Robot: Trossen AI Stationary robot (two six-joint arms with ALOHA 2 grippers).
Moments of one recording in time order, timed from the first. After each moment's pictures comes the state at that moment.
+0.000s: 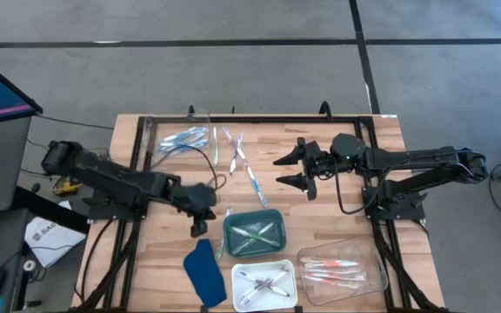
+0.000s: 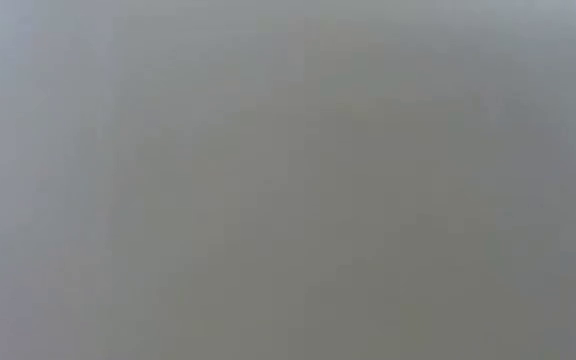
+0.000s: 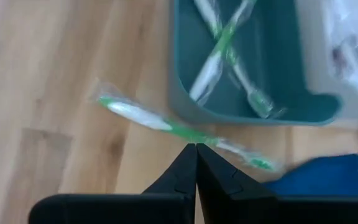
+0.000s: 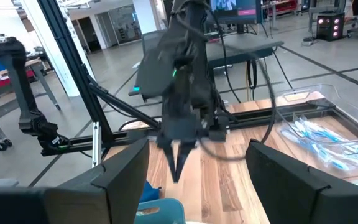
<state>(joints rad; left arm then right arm) -0.22 1.29 0.72 -0.35 0.00 -0.45 -0.07 1.12 0.79 0.24 -0.18 0.20</state>
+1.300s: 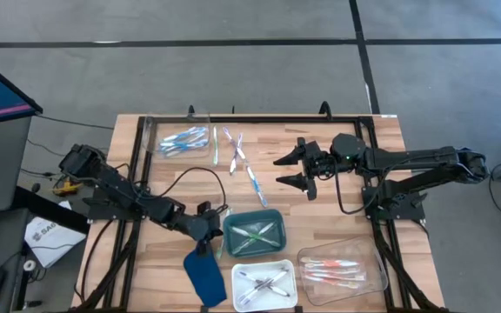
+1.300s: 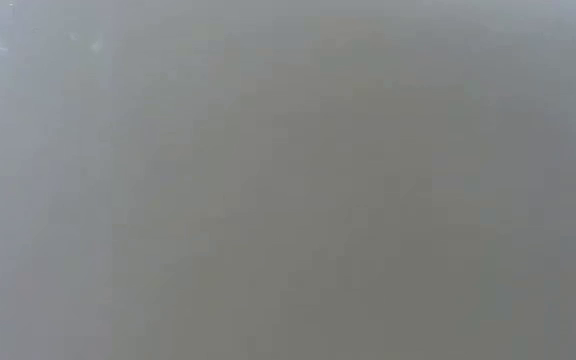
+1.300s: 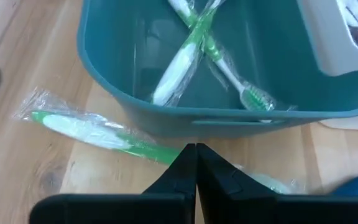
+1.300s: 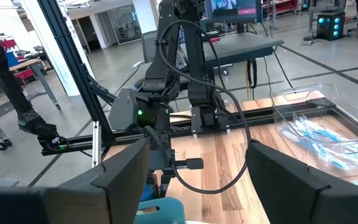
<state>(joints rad) -0.45 1.51 0.60 0.07 -0.26 -0.51 -0.07 1.12 0.79 0.24 -0.18 0.20</state>
